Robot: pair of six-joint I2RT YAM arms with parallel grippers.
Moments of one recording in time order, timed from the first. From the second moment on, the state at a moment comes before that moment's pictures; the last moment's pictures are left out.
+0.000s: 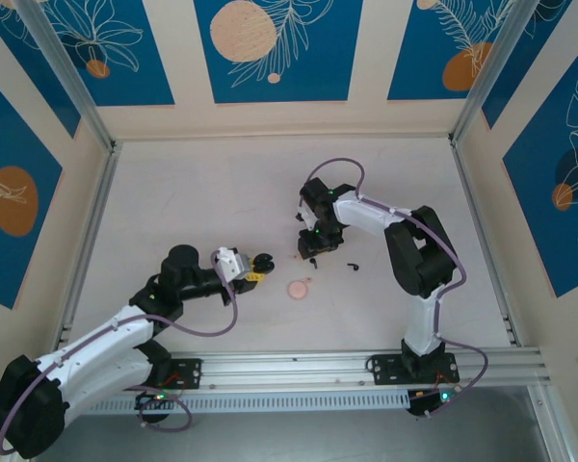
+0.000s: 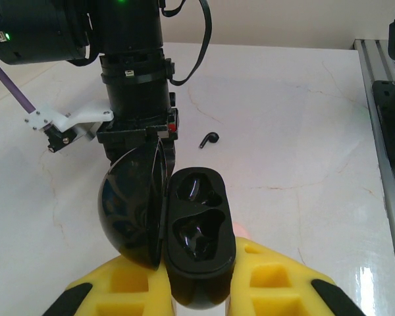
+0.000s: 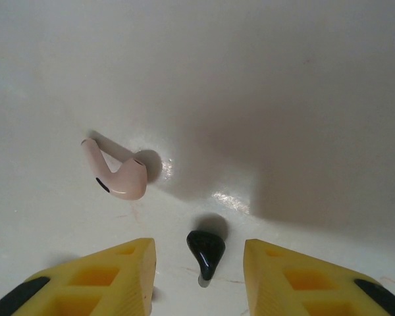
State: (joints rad) left arm -0.63 0.85 0.37 0.15 0.51 0.28; right arm 0.56 1.94 1.37 -0.90 -0.21 0.15
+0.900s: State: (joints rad) left arm -0.63 0.84 0.37 0.13 0.51 0.28; right arm 0.60 1.99 1.40 -0.95 -0.14 0.18
